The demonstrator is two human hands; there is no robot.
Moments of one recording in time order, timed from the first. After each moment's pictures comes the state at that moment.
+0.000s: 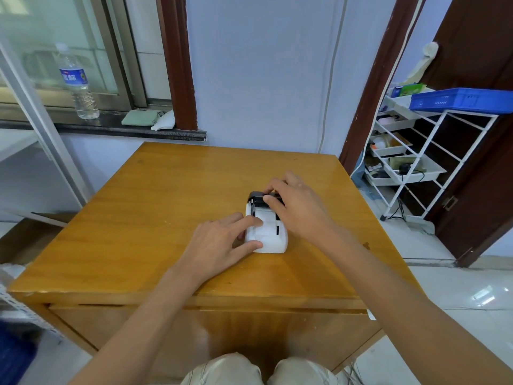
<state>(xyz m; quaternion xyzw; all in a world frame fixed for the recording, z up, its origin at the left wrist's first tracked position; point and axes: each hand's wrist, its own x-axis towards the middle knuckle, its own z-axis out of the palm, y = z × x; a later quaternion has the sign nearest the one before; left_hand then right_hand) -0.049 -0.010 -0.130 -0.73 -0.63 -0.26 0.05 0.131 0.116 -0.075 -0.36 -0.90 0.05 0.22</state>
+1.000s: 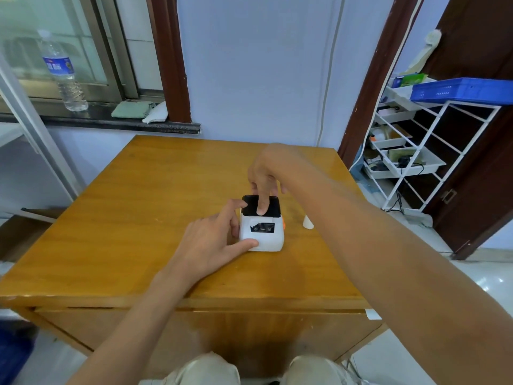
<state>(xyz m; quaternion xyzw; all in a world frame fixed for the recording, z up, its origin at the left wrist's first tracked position) -0.052 -0.002 -0.135 -0.69 -0.66 -0.30 -0.01 0.038 0.166 0.010 -0.39 -0.83 0.05 -0.38</state>
